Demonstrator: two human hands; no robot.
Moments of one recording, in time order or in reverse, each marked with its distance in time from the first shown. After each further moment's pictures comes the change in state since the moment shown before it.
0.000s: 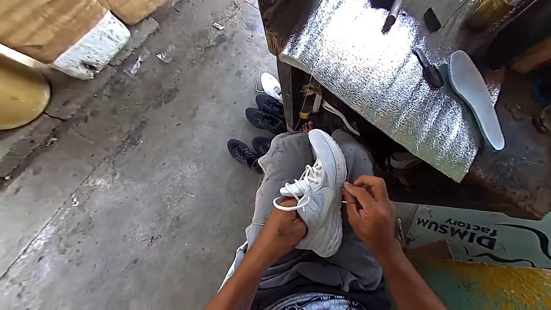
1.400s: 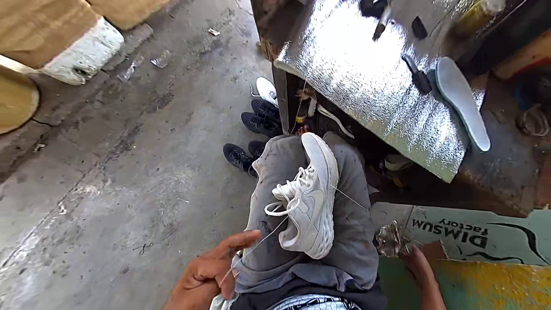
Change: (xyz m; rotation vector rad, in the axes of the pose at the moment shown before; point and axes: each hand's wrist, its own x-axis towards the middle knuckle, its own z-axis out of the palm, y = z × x) left_hand -0.097 -0.038 -0.099 -0.447 -0.197 0.228; right_hand -0.229 0.229 -0.068 -0.274 -0.796 1.334
